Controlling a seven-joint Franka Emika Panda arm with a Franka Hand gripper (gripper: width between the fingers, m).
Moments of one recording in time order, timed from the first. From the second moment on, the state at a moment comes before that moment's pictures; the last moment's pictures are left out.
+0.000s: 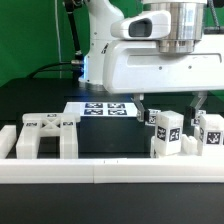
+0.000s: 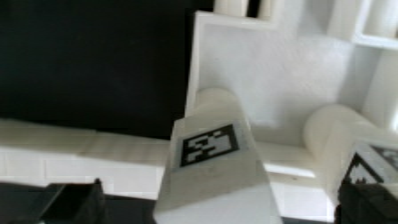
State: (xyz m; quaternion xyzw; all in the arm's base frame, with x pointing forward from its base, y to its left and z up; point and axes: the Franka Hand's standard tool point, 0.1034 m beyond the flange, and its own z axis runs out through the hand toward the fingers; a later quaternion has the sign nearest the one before) arm 0.626 0.059 0.084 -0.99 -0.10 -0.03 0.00
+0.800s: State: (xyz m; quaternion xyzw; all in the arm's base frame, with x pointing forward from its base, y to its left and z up) arm 0.626 0.060 0.084 -1.00 0.00 -0.03 0.00
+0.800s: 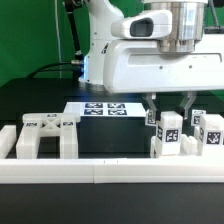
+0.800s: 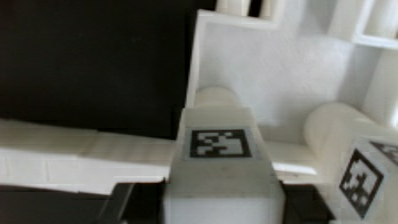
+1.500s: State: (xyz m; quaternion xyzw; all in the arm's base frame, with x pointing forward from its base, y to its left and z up) arm 0.625 0.066 0.082 -0.91 0.42 -0.03 0.02
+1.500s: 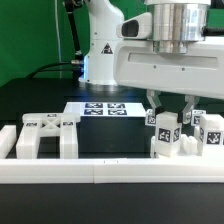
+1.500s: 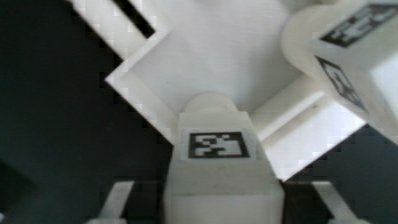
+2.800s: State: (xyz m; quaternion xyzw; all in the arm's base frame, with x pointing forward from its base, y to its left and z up) arm 0.626 0.065 0.081 -0.99 0.12 -0.04 0.01
